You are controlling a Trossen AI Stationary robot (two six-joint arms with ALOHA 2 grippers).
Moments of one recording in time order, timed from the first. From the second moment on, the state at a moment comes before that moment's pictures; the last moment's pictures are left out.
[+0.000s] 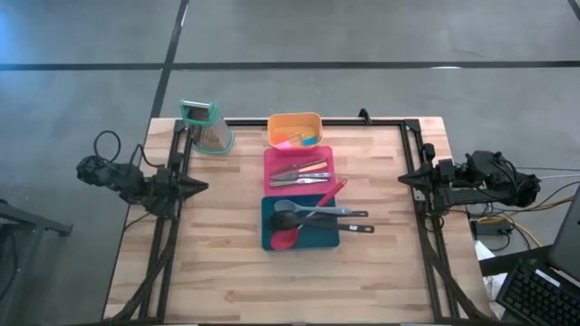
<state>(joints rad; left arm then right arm) -0.41 0.10 0.44 -0.44 -0.46 -0.04 0.07 0.09 0.59 -0.60 0.06 0.00</state>
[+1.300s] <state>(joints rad) -0.41 0.10 0.43 -0.44 -0.46 -0.04 0.07 0.09 0.59 -0.60 0.06 0.00</state>
